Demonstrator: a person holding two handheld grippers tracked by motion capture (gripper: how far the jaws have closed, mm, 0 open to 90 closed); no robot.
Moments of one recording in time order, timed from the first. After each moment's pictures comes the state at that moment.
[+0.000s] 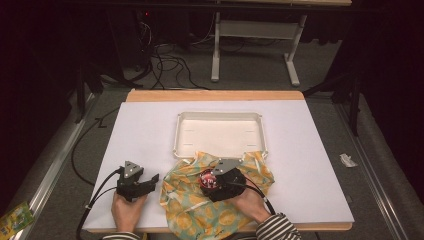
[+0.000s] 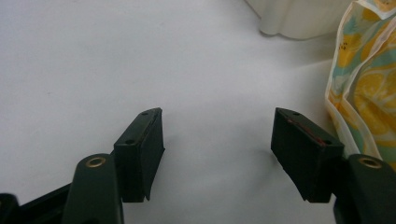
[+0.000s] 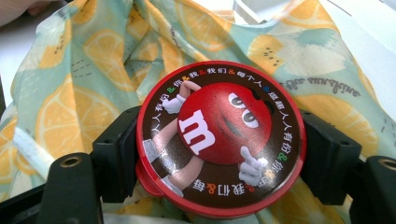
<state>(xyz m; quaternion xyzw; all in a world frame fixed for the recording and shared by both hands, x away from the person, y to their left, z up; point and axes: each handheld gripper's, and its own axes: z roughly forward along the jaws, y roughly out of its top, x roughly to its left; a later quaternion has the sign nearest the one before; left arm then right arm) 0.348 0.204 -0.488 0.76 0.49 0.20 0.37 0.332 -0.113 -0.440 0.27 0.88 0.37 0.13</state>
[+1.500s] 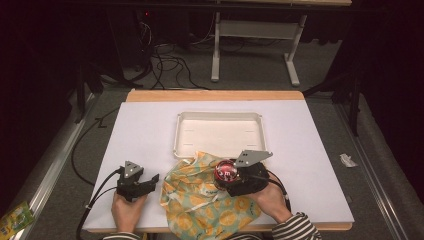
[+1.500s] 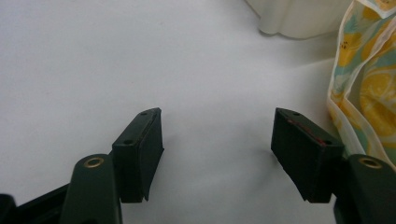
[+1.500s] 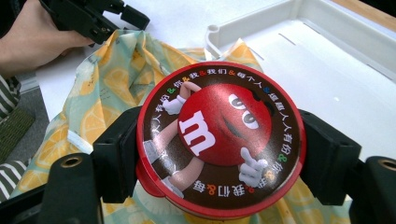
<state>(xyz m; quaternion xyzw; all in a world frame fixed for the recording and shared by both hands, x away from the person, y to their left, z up) 0.348 0.204 -0.488 0.76 0.49 0.20 0.37 0.321 -0.161 -0.386 0.28 0.86 0.41 0.13</state>
